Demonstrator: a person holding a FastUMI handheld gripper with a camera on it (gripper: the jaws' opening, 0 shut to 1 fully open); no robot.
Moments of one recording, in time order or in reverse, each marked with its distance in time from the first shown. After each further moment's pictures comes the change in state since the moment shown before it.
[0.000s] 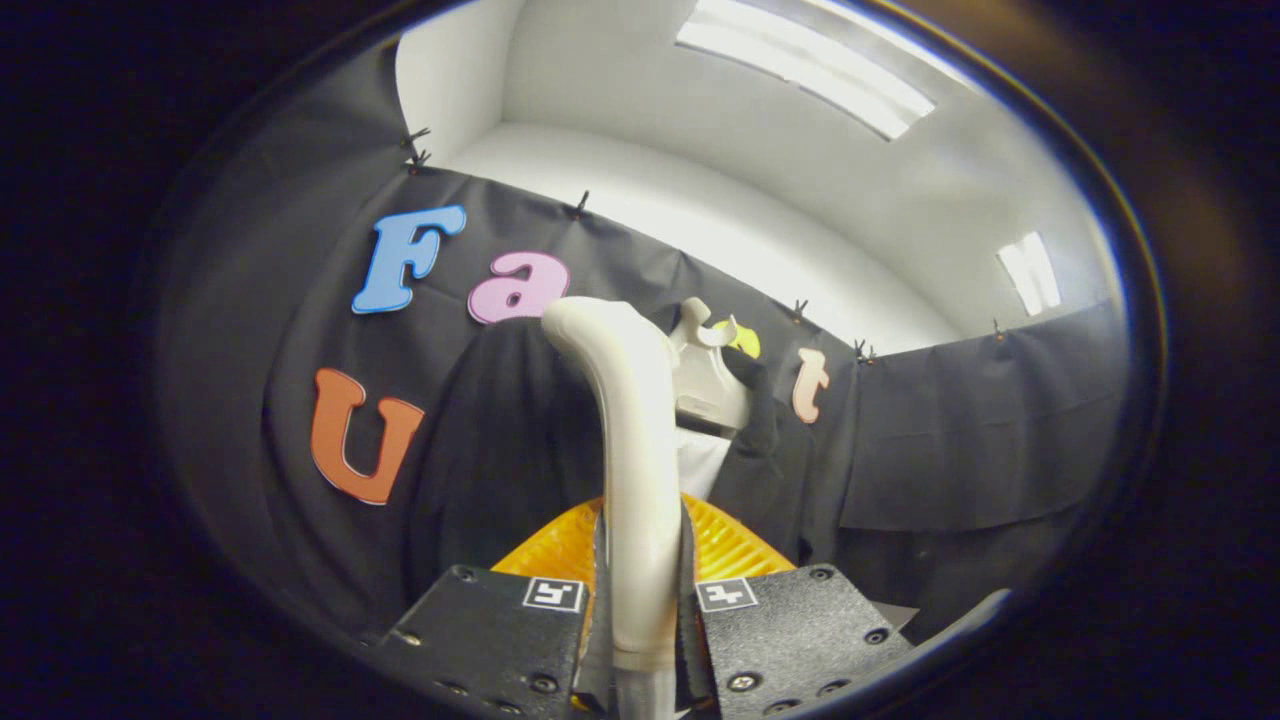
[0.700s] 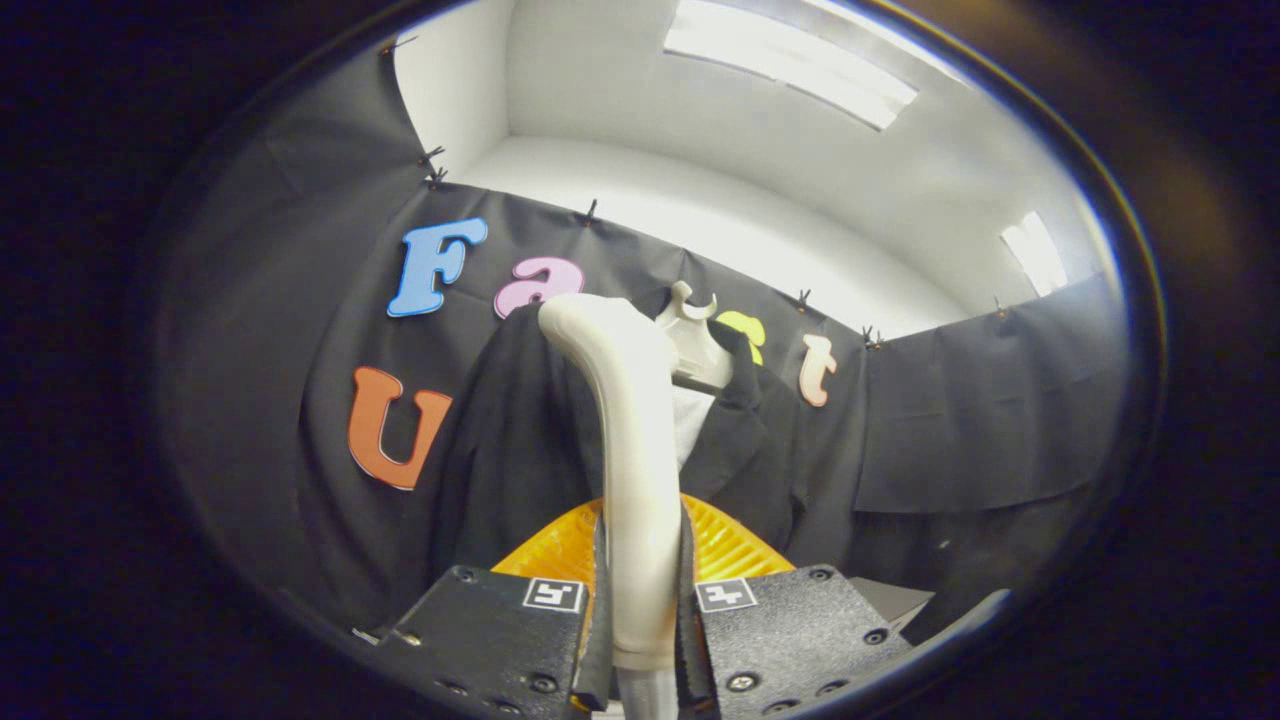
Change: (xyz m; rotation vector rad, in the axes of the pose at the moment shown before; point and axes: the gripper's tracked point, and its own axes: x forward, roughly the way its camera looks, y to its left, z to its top) arm -0.069 -0.016 -0.032 0.056 -0.023 0.088
